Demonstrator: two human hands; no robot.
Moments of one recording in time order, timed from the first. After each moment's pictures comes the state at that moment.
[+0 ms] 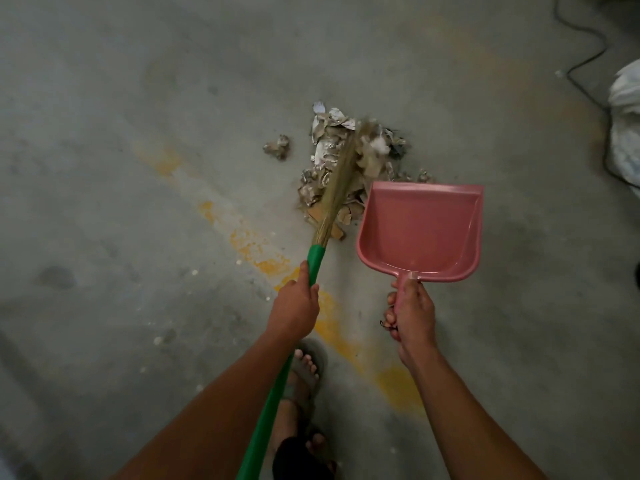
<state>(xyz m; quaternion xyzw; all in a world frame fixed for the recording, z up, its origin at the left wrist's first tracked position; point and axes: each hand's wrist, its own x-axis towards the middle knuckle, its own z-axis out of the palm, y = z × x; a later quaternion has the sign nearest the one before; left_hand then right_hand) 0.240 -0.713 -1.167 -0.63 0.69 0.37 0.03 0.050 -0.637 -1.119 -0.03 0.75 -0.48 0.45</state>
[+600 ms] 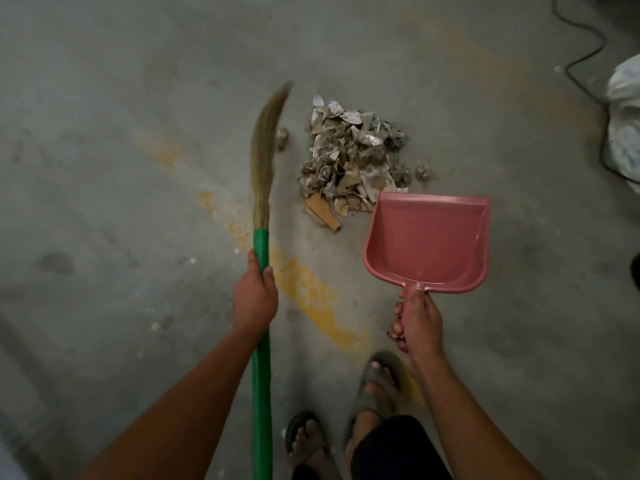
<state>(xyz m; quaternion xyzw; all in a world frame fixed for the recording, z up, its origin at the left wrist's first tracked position) 0.287 -0.699 -1.164 -0.74 0.57 0.33 -0.09 0.040 -0.579 -1.121 -0.03 0.76 -0.47 0.44</state>
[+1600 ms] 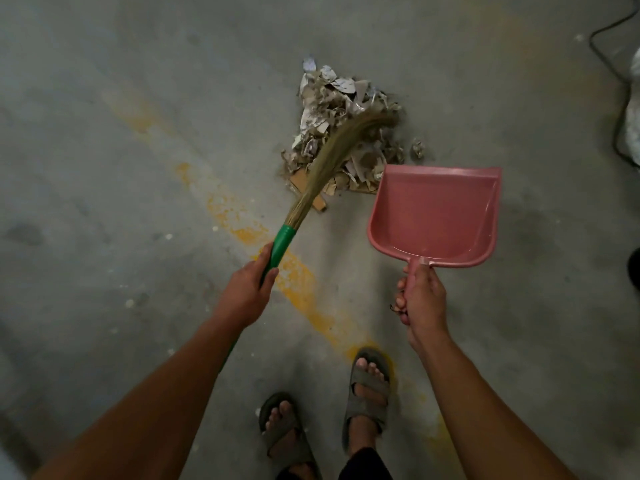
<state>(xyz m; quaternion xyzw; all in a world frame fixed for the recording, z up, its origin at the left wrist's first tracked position) 0.263 -0.683 -1.204 -0.59 0.73 0.34 -0.06 -0.036 -0.594 -1.159 -0.04 0.77 -0.46 0.44</state>
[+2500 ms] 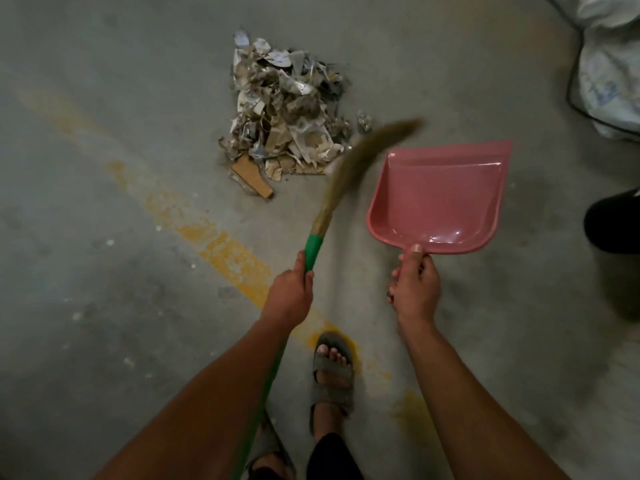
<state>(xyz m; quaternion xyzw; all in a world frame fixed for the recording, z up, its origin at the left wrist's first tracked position) 0.065 -0.618 -1.242 -0.59 0.70 0.40 0.06 -0.140 -0.553 -1.188 -0.03 0.82 -0.47 0.32</state>
